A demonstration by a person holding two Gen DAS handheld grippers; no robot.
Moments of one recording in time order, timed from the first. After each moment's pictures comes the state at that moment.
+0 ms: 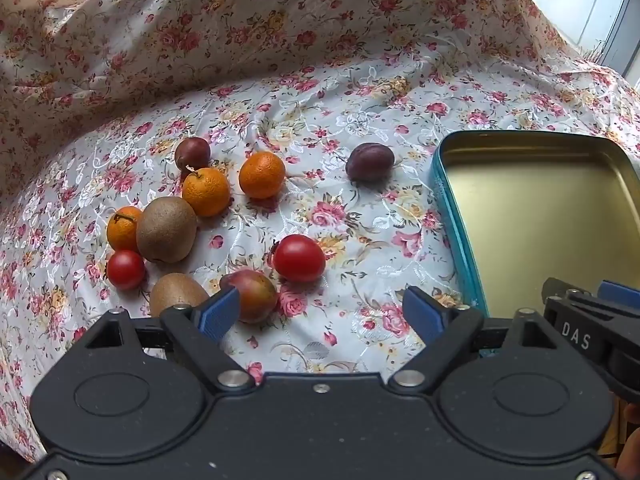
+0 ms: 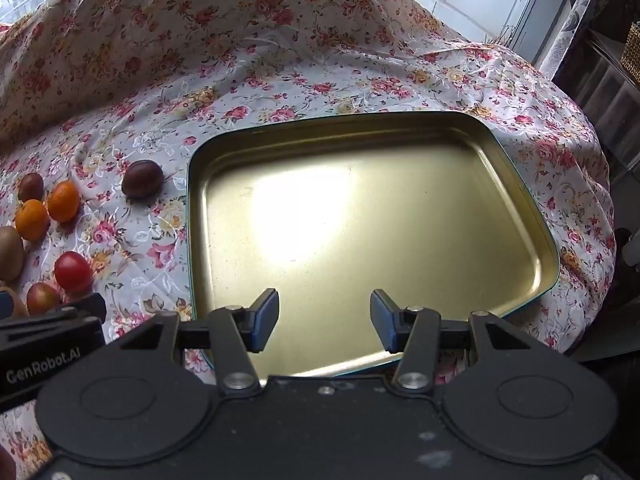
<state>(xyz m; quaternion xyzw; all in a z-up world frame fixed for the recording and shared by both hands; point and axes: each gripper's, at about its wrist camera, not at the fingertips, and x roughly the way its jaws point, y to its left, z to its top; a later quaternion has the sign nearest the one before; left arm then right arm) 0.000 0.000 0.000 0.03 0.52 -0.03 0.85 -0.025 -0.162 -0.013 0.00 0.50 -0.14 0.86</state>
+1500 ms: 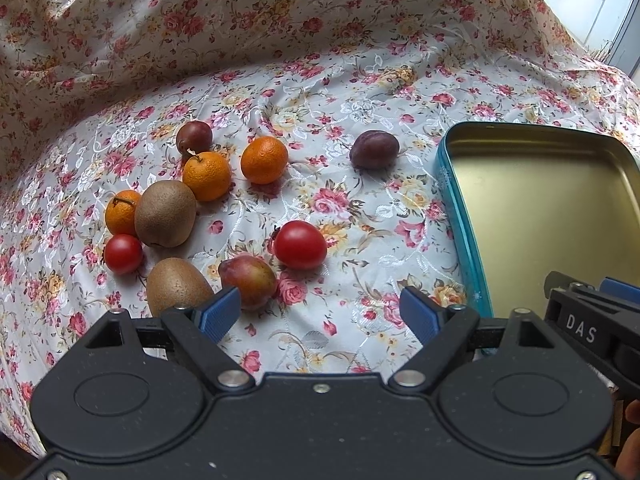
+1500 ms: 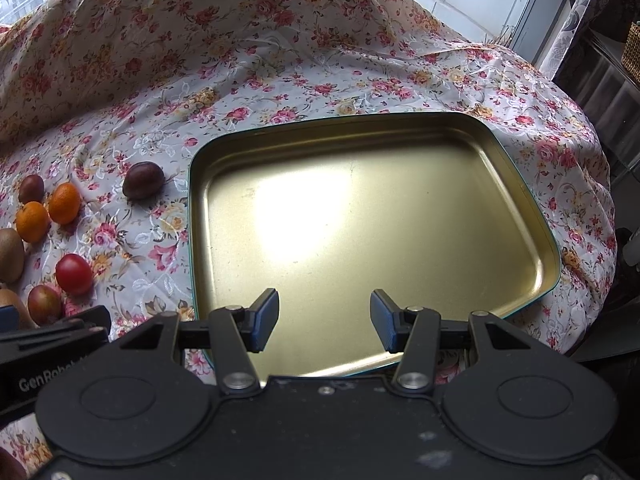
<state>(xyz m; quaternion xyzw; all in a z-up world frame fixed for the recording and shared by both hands) 0.002 0.002 -0.004 0.02 0.53 -0.02 0.85 -0.025 -0.163 -0.012 0.01 0.50 -0.14 0.86</state>
